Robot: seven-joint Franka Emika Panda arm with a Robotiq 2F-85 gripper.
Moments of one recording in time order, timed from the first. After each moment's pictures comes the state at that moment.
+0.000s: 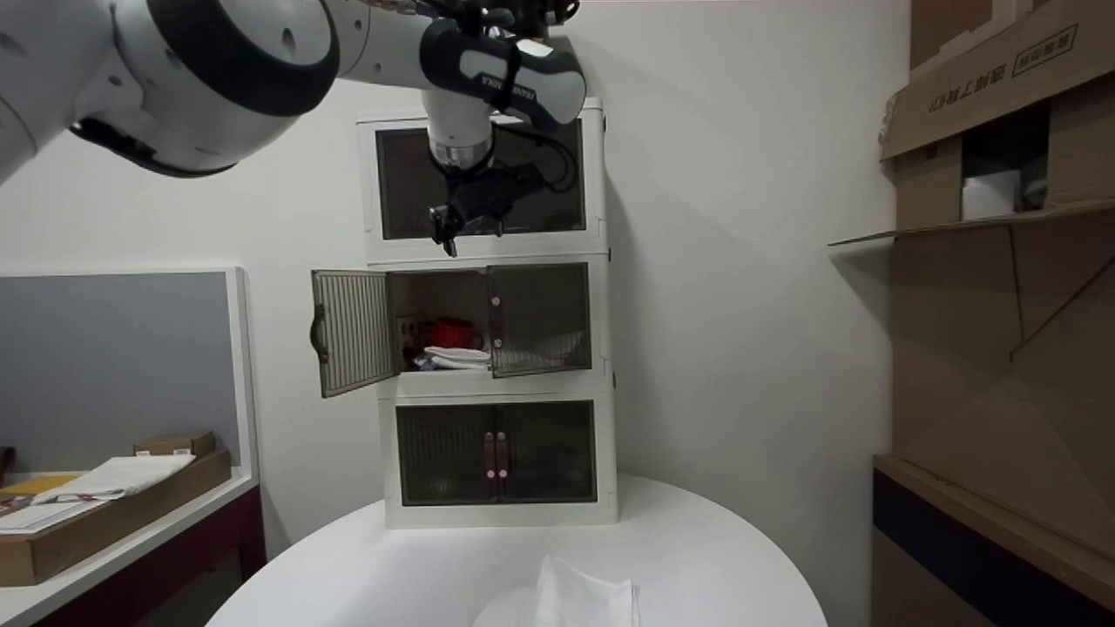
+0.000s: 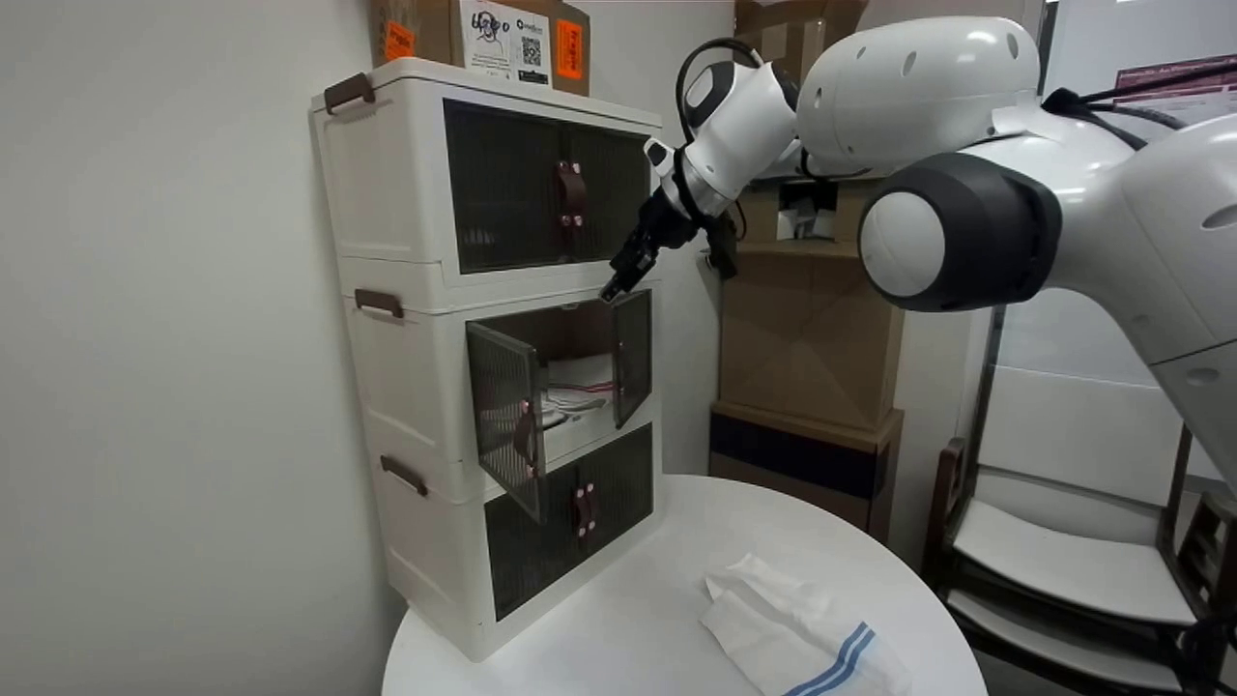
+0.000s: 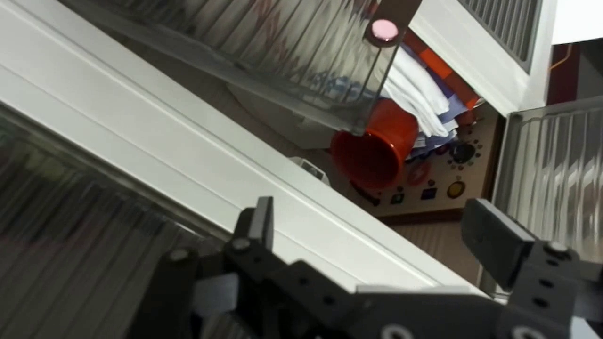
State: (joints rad) arm 0.04 0.65 -0.27 -0.76 -2.48 4.22 1.86
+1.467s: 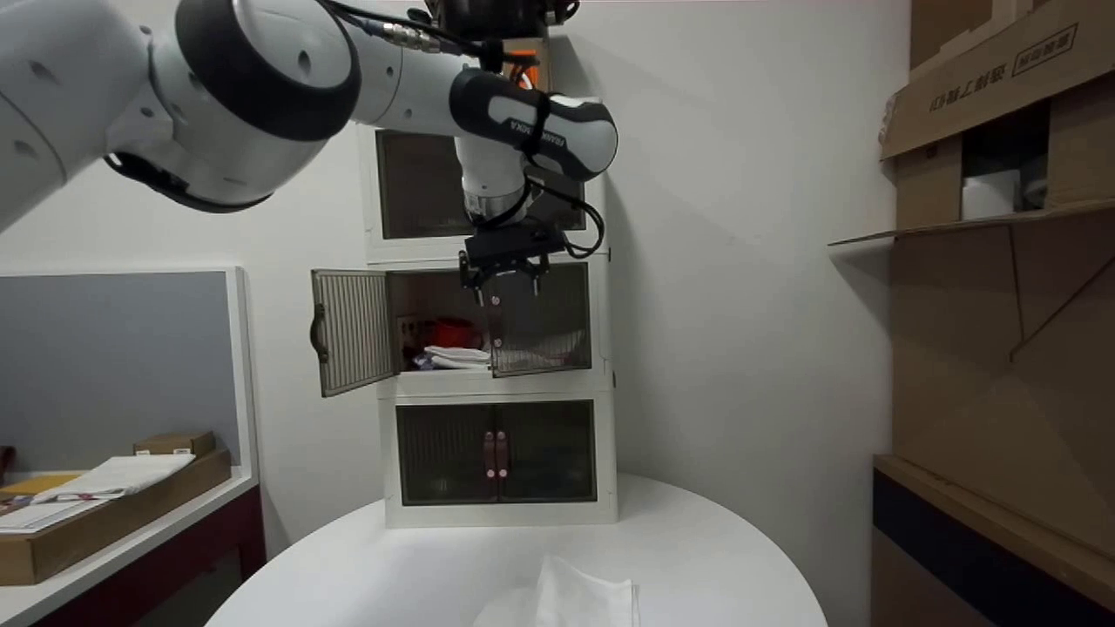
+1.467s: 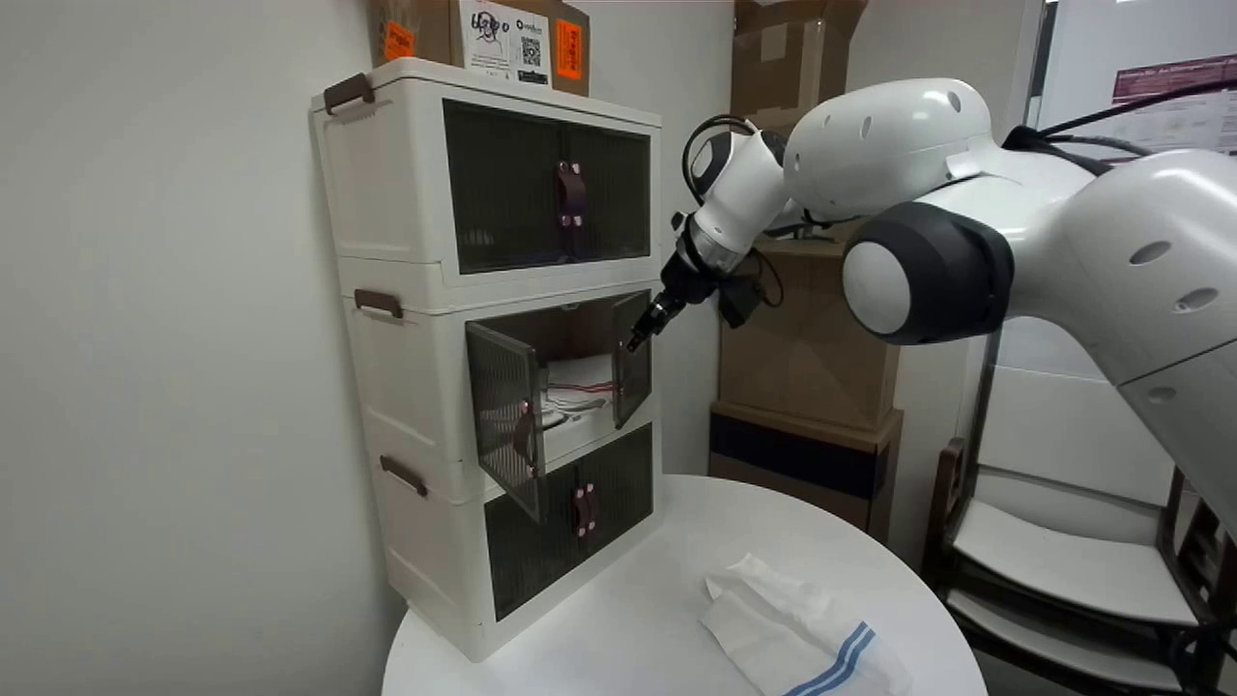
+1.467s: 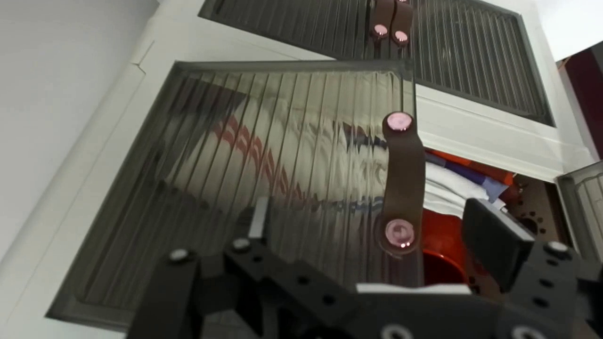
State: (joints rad) arm 0.03 0.74 -0.37 -0.83 -2.48 4.21 2.16
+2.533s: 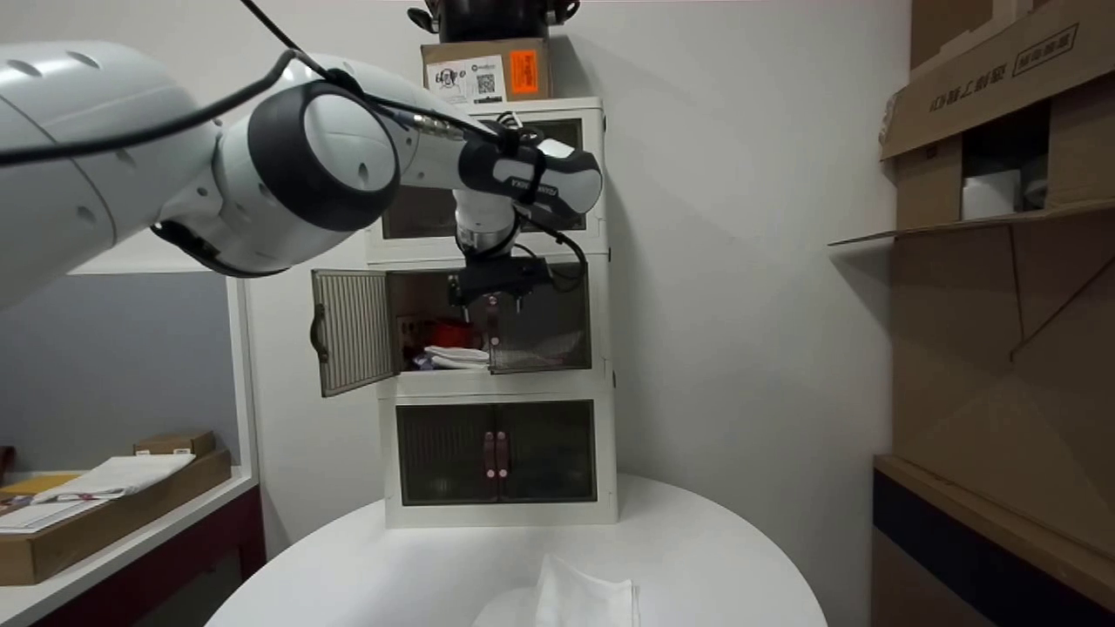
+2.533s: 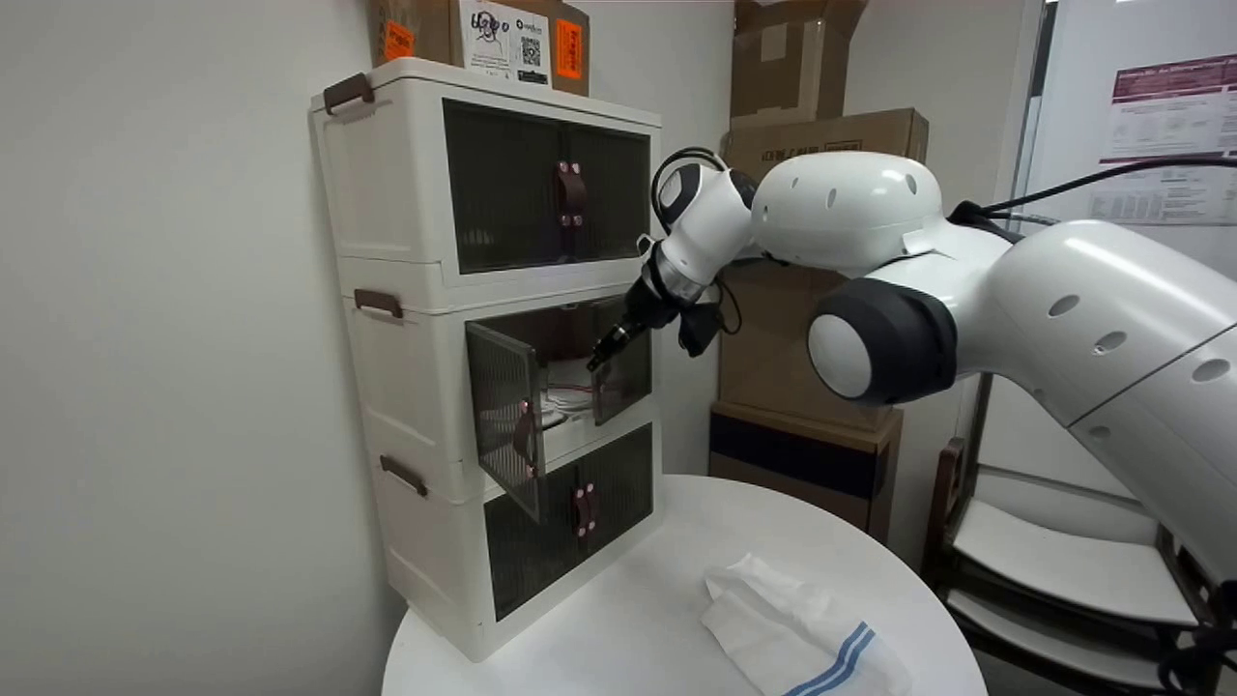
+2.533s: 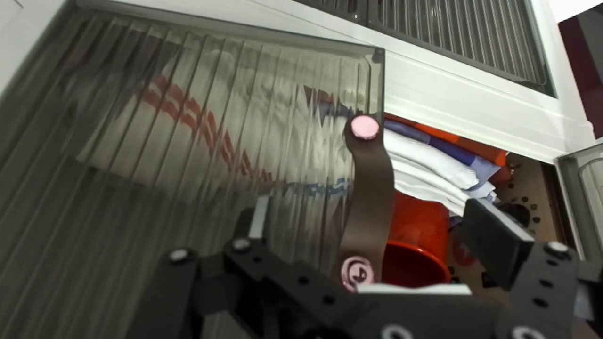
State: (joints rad) arm 0.02 0.93 -0.29 -0.58 -2.43 4.21 2.18
